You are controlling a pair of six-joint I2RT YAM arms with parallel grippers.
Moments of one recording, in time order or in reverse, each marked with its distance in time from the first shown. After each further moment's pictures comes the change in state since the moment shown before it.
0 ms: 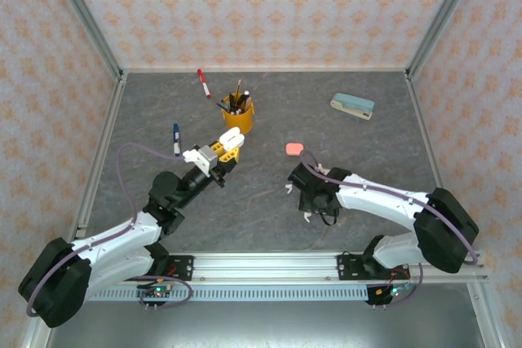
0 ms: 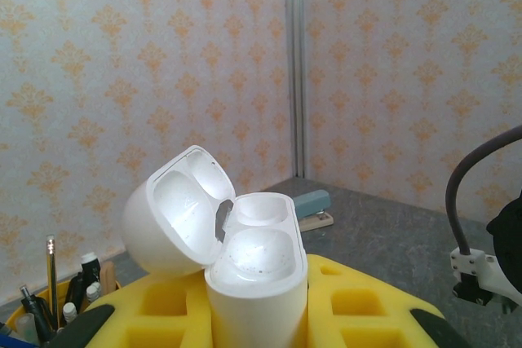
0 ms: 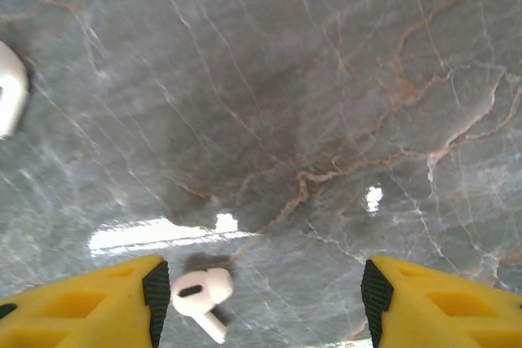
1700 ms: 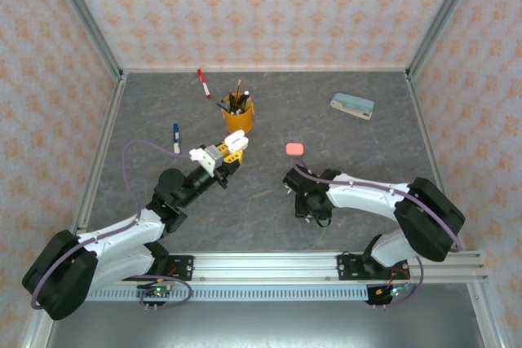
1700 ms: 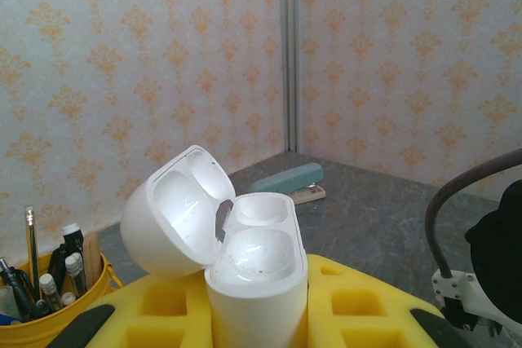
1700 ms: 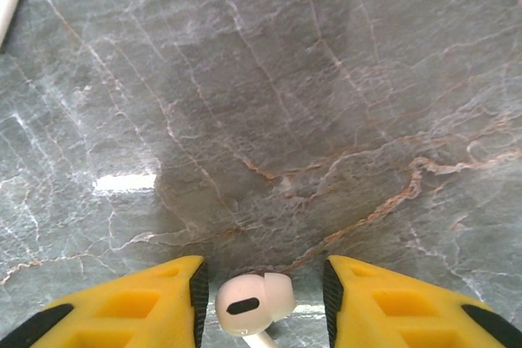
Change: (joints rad) left arm 0.000 0.062 0.008 -0.015 0.015 -0.004; right arm 0.006 0.111 -0.018 0.113 -0.135 -0.078
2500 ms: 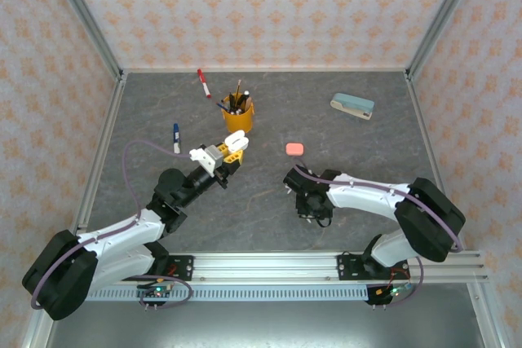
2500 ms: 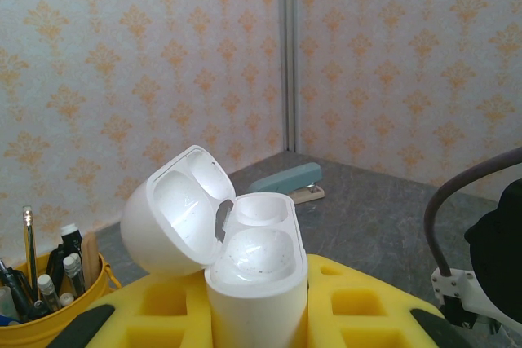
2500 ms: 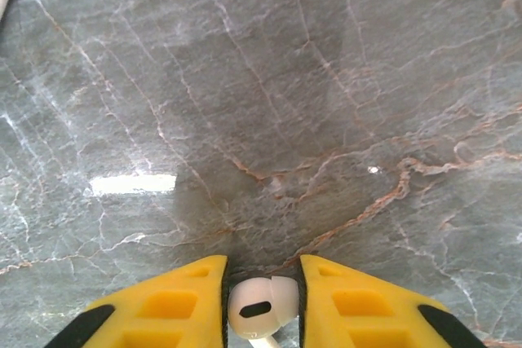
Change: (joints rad) left arm 0.000 0.000 0.000 0.000 0.003 0.000; right arm 0.000 -0.005 -0.001 -0.006 0.010 -0.002
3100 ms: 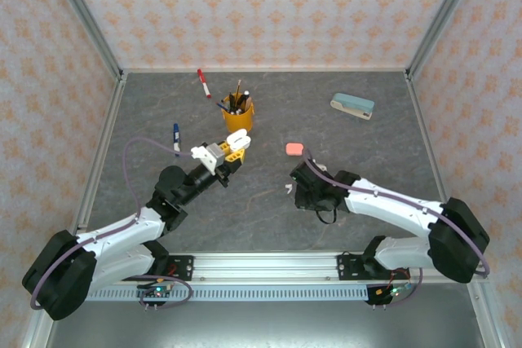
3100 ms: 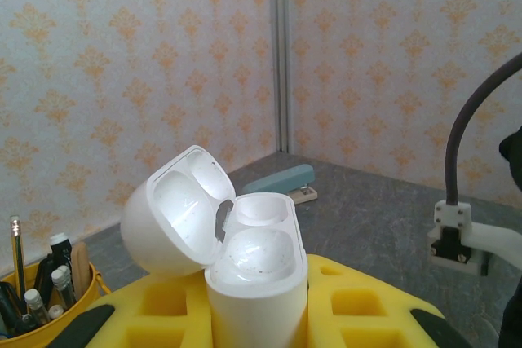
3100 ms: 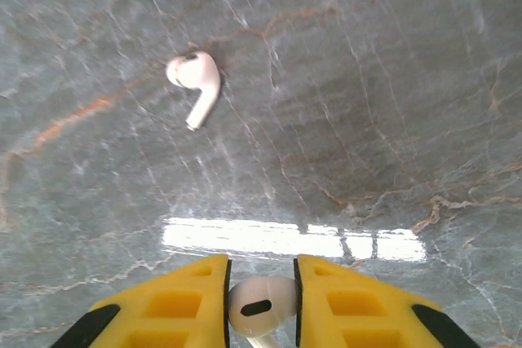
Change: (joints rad) left arm 0.000 0.000 0.034 -0.040 0.023 0.001; right arm 0.000 -0.213 0.010 0.060 0.042 0.003
